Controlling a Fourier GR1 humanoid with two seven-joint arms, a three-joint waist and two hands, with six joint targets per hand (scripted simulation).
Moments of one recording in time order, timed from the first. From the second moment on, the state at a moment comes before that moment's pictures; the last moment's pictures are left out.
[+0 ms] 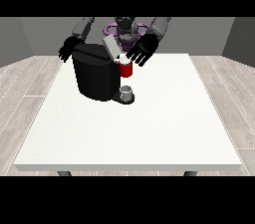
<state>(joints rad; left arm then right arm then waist) -1.16 0.43 0.11 -0.62 -0.70 -0.14 -0.13 -0.32 -0.03 -0.05 -1.37 -0.03 -0.18 -0.07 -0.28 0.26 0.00</state>
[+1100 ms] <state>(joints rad) -1.12 0.42 0.06 -0.63 -0.76 -0.21 -0.16 -0.28 -0.05 -0.08 -1.33 -0.06 -0.16 -0.10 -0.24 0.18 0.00</state>
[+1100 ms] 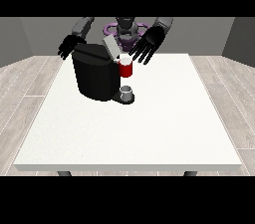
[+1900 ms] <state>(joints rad) -0.88 0.22 0.30 -0.64 -0.45 -0.22 -0.21 -0.13 -0.10 -0.08 -1.38 -0.07 -0.09 -0.10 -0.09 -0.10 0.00</state>
